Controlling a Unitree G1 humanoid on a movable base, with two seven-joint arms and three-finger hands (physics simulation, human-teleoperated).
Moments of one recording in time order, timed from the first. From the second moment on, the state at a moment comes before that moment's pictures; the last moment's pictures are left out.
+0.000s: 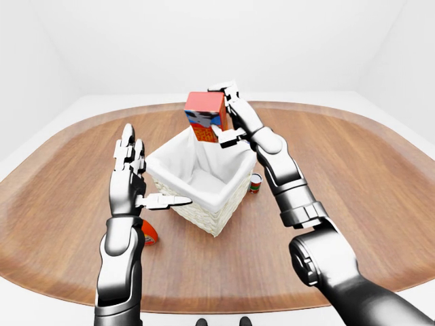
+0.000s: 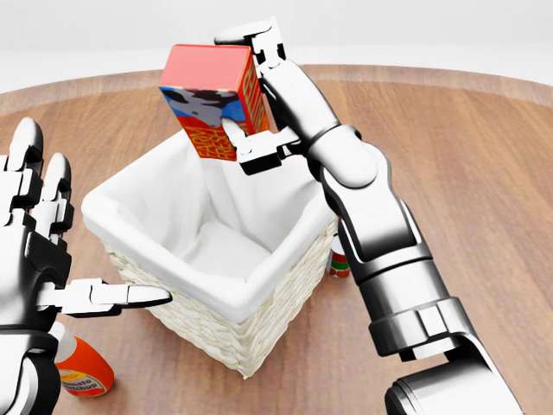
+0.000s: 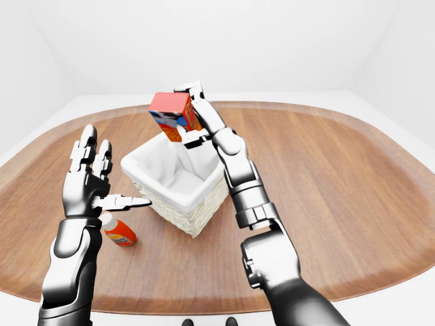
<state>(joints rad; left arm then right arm) -0.09 0.08 0.15 -0.35 -0.06 0.09 -0.05 -0.98 -0.04 0.01 0.60 -0.15 0.02 0.31</state>
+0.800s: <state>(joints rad) -0.09 0.09 0.16 -0.33 -0.06 0.09 -0.06 -1.17 0.03 0.00 1.17 -0.07 -0.09 0.24</state>
